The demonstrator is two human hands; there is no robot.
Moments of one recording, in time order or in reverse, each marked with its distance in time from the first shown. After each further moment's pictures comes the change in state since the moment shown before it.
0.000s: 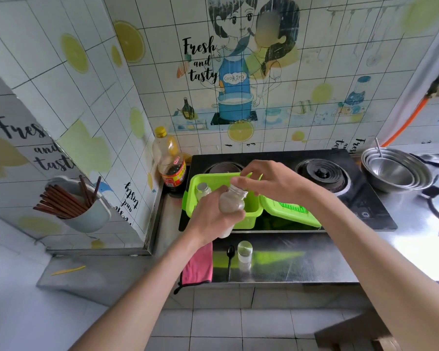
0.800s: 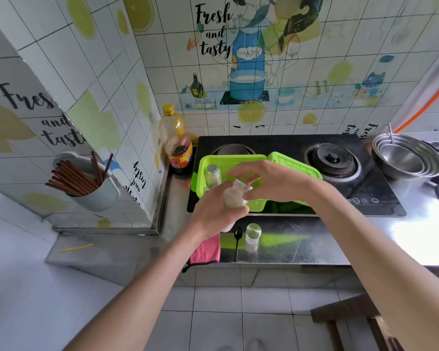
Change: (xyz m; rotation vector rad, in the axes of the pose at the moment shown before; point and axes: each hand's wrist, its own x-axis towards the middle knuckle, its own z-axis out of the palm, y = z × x) left_hand -0.025 -0.027 -0.015 0.078 -0.048 -0.061; right_hand 0.009 -0.023 0.041 -0.077 -0.258 -0.064
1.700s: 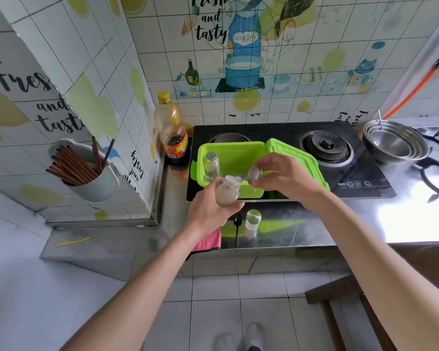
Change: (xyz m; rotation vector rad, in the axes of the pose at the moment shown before) left_hand -0.023 -0.043 0.004 -0.127 0.046 -0.024; right_hand -0.020 0.026 0.048 0.537 0.444 0.147
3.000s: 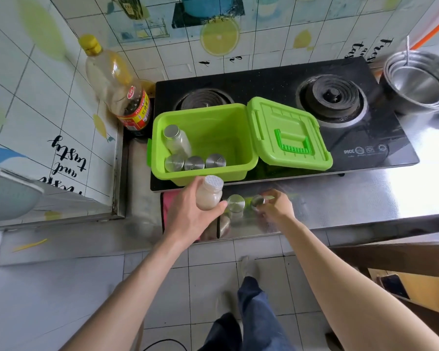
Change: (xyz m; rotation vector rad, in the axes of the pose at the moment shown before) left_hand 0.049 -0.047 0.065 0.149 -0.016 -0.133; right_hand 0.055 0.277 0.049 0.014 0.189 0.722
